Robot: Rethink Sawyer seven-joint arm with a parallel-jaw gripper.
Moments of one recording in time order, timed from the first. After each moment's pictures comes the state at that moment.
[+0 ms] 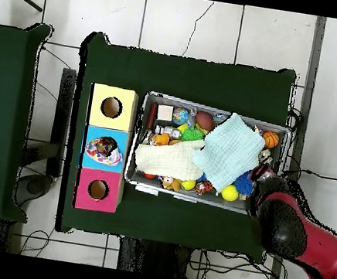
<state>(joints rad) -0.99 -0.85 0.34 1.94 -0.43 0.09 1.93</state>
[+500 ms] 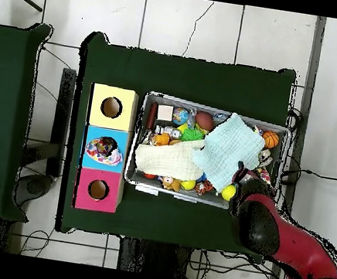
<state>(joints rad) -0.87 -0.79 0.21 1.97 -0.42 -0.05 1.93</state>
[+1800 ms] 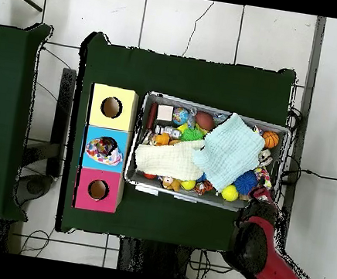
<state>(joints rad) -0.92 -0.56 0.03 2.07 -0.22 -0.65 2.01</state>
